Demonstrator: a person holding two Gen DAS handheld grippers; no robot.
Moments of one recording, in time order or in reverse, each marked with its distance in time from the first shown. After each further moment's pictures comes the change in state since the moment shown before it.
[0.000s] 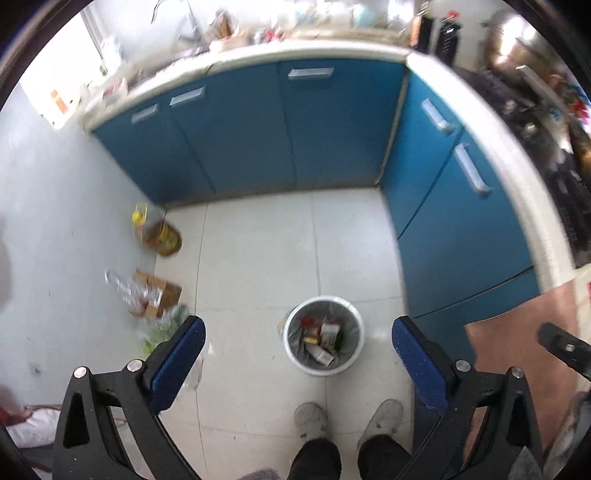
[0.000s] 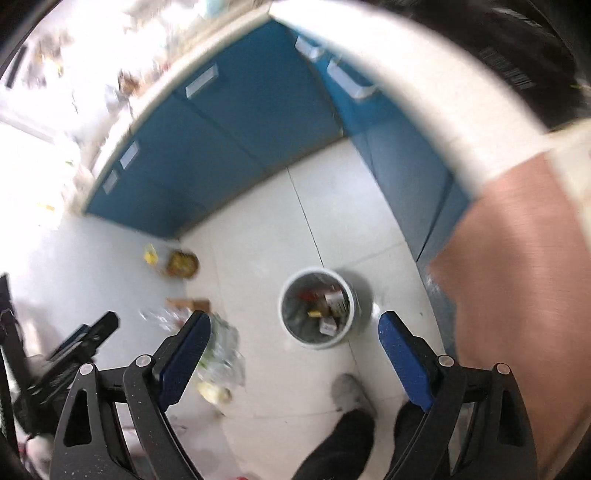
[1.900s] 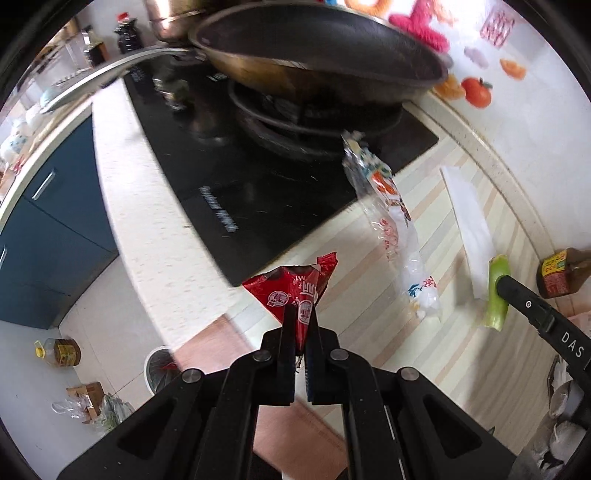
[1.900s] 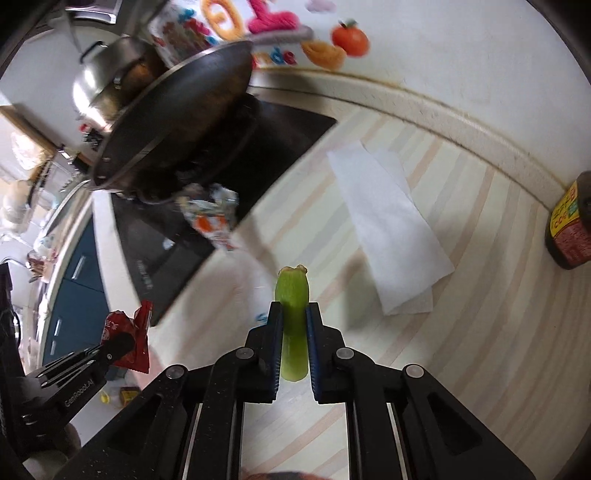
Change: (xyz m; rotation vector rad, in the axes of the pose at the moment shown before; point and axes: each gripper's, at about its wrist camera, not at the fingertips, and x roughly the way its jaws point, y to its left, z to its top) left arm -0.069 -0.437 0.019 0.533 0.094 -0.371; right arm -0.217 -0.325 0.056 0.374 -0.314 -0.278
